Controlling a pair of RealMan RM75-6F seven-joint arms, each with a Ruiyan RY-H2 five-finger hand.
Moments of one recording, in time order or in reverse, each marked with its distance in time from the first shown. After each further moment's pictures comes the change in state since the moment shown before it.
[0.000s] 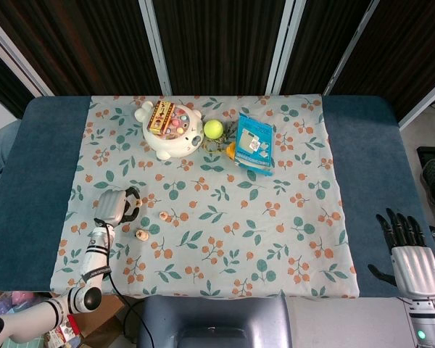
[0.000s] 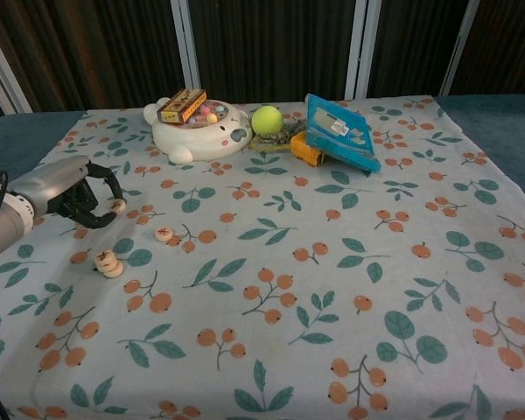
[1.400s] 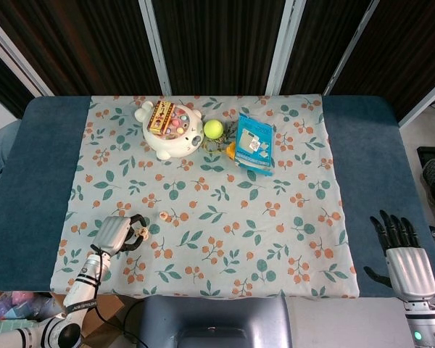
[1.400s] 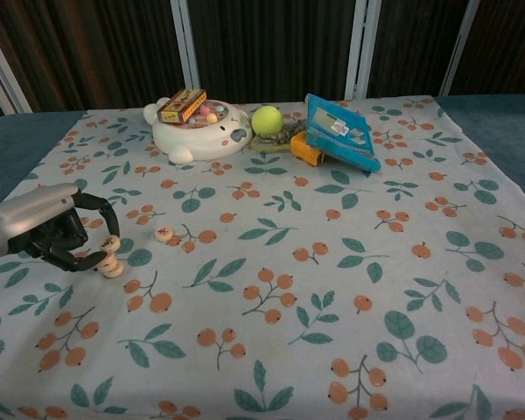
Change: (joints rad) left arm 0.113 0.181 0.154 -0.345 0.141 0.074 -0.008; right arm 0.003 -0.005 -0.011 -0.002 -0.016 -0.006 -0.010
